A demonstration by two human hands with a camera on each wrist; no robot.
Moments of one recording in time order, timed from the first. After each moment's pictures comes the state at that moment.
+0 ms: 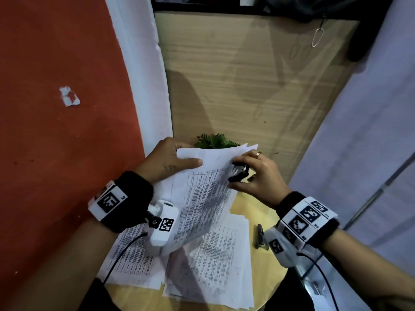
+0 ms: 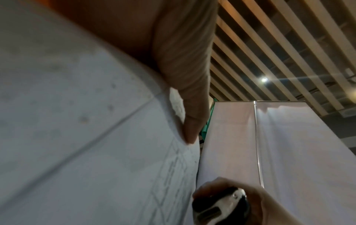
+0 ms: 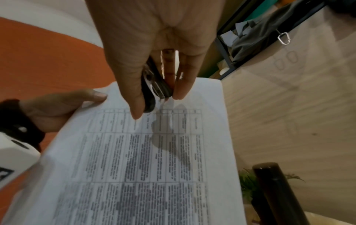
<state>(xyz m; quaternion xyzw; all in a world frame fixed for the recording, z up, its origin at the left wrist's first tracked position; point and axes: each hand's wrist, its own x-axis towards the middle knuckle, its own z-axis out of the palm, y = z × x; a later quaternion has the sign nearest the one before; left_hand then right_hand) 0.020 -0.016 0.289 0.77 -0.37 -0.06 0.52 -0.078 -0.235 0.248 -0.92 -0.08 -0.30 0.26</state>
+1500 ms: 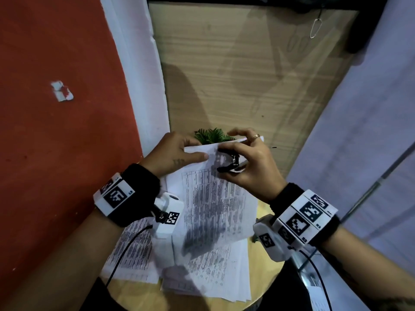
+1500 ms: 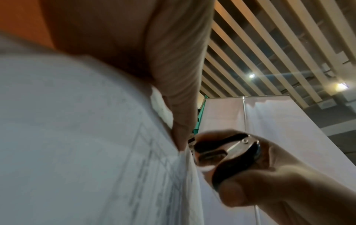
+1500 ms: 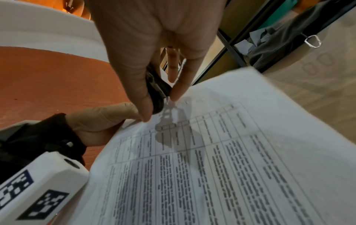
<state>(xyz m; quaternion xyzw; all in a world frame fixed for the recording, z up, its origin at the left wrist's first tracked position) 0.017 -0.035 0.292 0.80 -0.40 -0.02 0.45 -0.086 -0.211 0.273 -0.88 -0.15 -0.35 0.28</state>
